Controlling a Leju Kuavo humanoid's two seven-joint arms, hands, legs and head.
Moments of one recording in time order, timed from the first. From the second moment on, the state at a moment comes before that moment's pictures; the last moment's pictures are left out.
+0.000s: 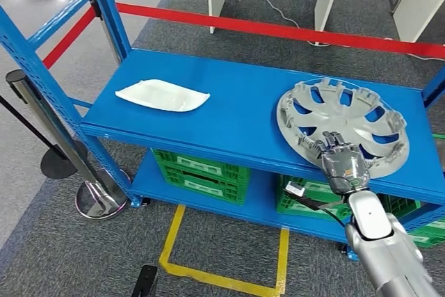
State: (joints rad) left arm -0.07 -0.18 0.28 -0.21 -0.23 0.20 -0.36; right arm -0.52 -0.16 0.42 -0.91 1.46 -0.65 0.07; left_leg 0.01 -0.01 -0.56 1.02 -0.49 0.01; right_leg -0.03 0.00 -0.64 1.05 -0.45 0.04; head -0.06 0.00
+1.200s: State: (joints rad) left arm -0.08 -0.19 0.31 -0.21 -0.30 0.22 -0.35; right arm -0.25 -0.10 0.22 -1.34 1.50 -0.69 -0.01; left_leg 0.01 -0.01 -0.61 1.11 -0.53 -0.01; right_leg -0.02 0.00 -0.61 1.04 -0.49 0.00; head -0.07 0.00
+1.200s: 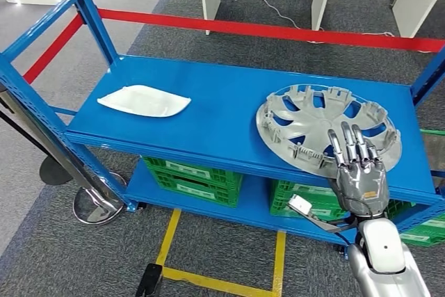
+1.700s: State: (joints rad) left arm -0.08 -0.19 0.32 -0.21 -0.30 0.22 -0.35; right arm -0.27 -0.10 0.22 -1.24 1.50 -0.69 0.00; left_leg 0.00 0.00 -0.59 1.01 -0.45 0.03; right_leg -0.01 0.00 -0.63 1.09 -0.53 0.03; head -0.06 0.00
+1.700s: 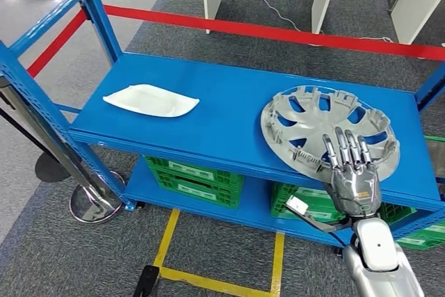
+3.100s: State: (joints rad) left arm -0.08 -0.20 0.35 -0.21 -0.34 0.23 -0.36; right arm -0.24 -0.16 0.24 -1.23 1.50 -0.68 -0.02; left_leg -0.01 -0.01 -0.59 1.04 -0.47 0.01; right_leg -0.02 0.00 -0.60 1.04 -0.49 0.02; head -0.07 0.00
